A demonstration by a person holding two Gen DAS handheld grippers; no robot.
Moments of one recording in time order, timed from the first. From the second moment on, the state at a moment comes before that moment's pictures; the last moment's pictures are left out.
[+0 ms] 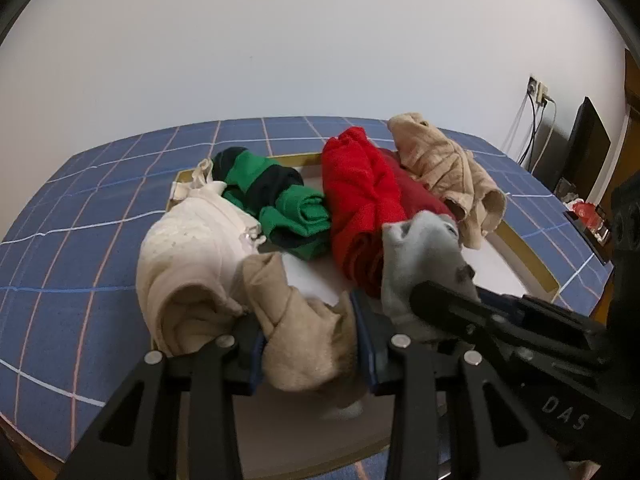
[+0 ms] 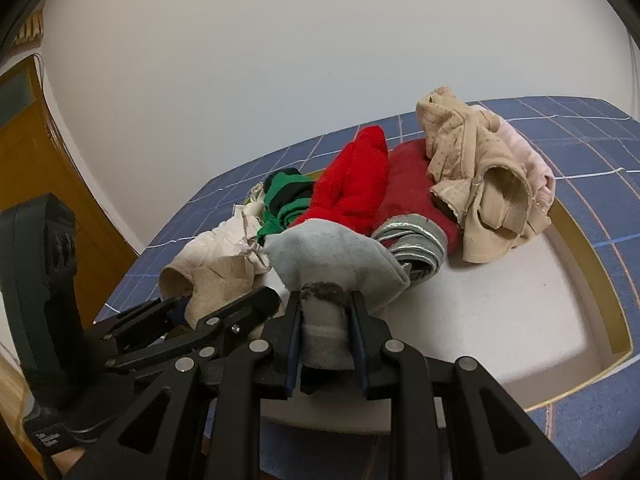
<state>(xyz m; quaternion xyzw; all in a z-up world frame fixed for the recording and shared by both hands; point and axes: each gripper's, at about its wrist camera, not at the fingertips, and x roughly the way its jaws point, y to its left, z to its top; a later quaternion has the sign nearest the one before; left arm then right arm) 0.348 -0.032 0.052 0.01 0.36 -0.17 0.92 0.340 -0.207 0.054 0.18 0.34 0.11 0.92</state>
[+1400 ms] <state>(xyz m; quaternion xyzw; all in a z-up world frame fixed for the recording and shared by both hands) 0.292 -0.024 0.080 -0.01 0.33 -0.15 0.93 0.258 -0.231 0.099 0.23 0.26 0.14 0.93</state>
